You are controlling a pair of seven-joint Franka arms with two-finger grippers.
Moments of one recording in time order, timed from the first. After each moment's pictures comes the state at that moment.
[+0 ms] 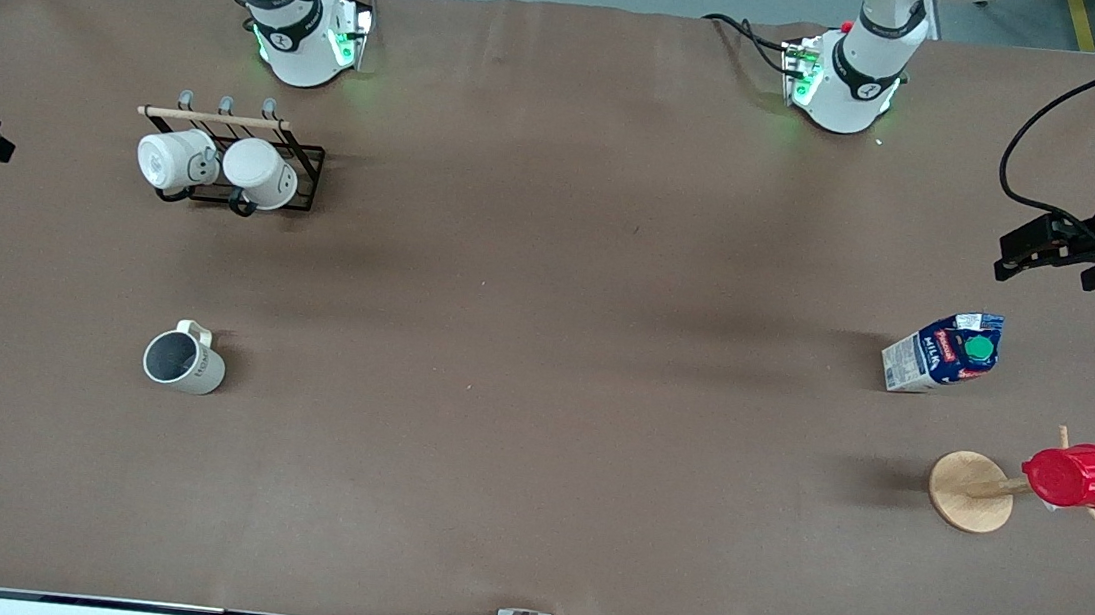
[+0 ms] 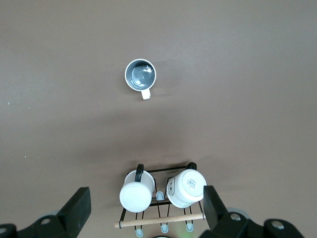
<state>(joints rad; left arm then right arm) -0.02 -0.02 -0.01 -1.67 -0.01 1.66 0.01 -0.06 0.04 -0.07 -1.45 0.01 1.42 0.01</state>
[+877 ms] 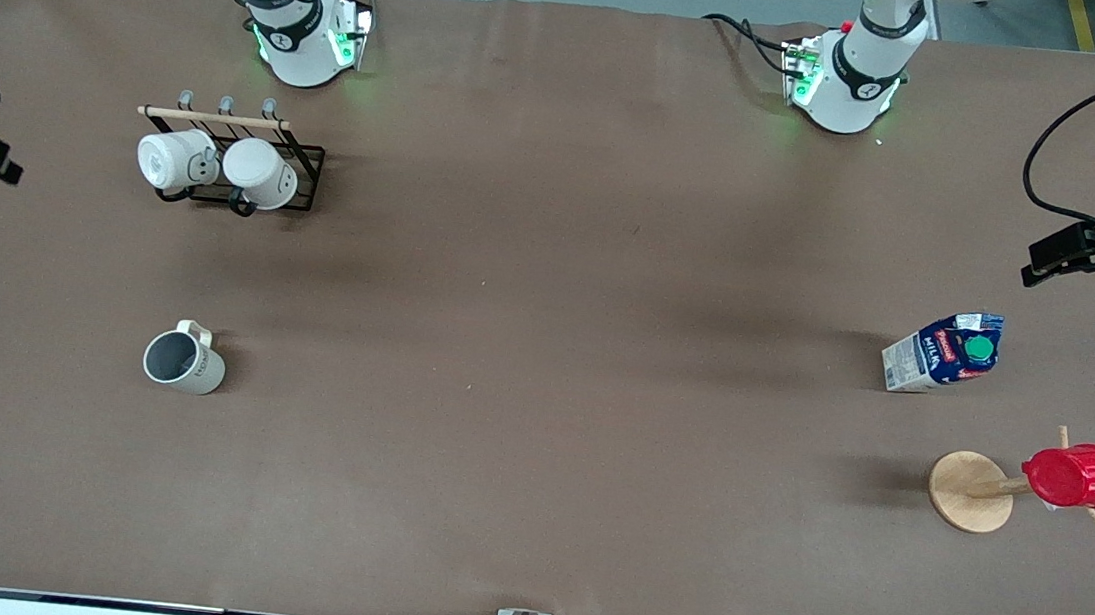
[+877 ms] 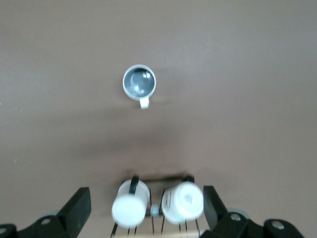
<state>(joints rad) -0.02 -0.01 0.05 -1.67 -0.01 1.66 0.00 -0.07 0.12 -0.08 -1.50 0.01 1.56 -0.06</state>
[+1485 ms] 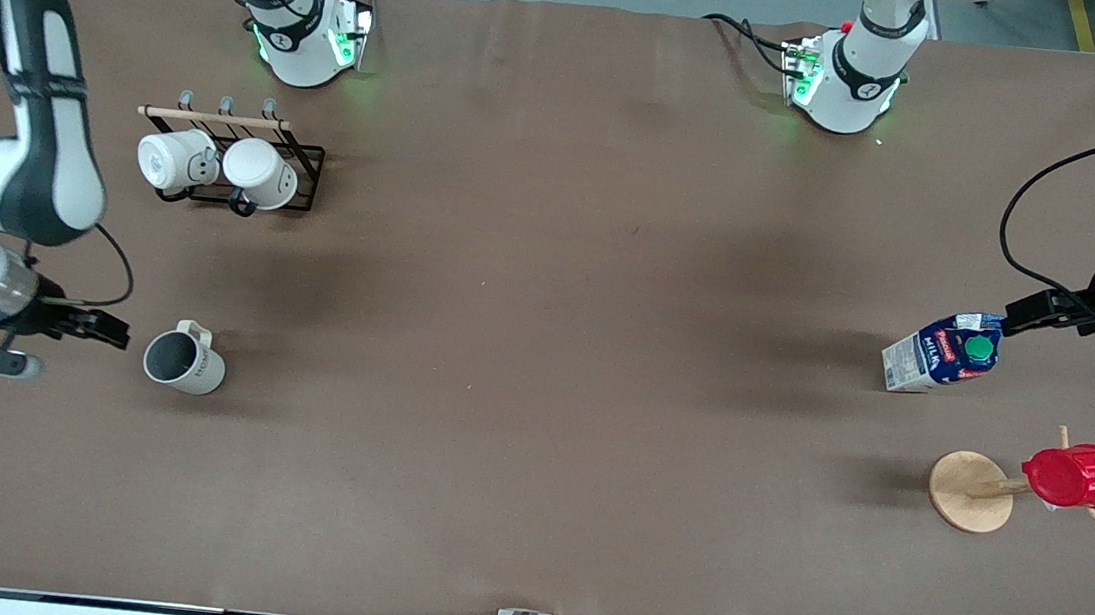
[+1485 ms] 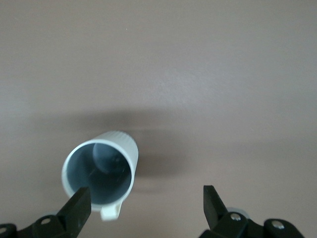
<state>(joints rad) -0.02 0.06 0.11 -1.85 -0.01 1.90 0.00 -0.08 0.42 -0.08 -1.81 0.01 2.30 -0.12</state>
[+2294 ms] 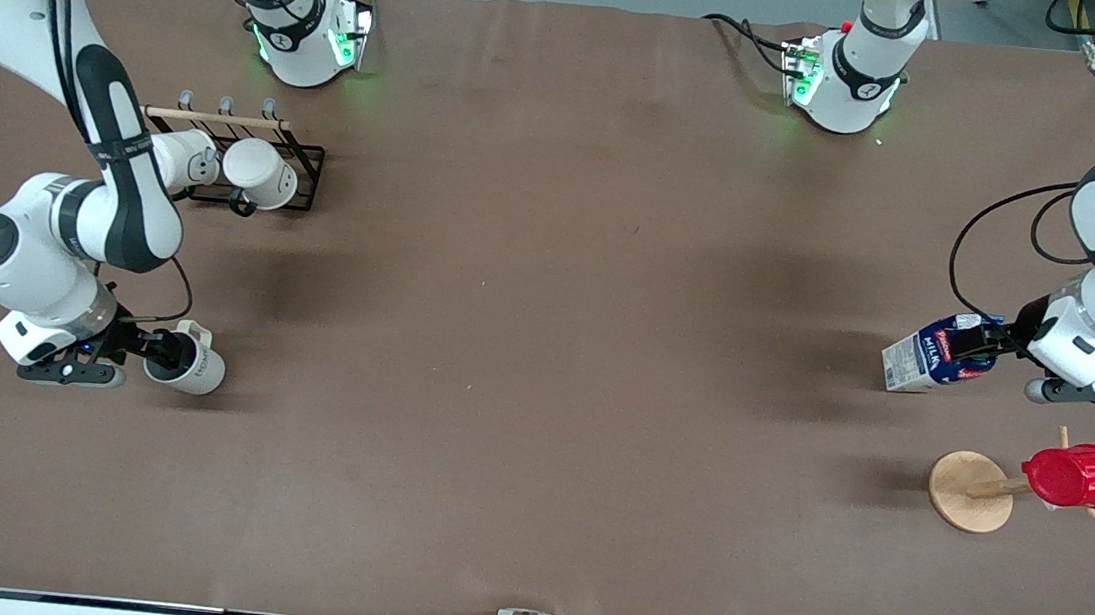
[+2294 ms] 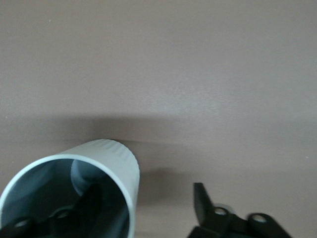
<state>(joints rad) -0.01 0.16 0.11 -2.02 -0.01 2.15 0.00 -0.07 0.53 -0.07 -1.92 0.01 2.56 -0.19</state>
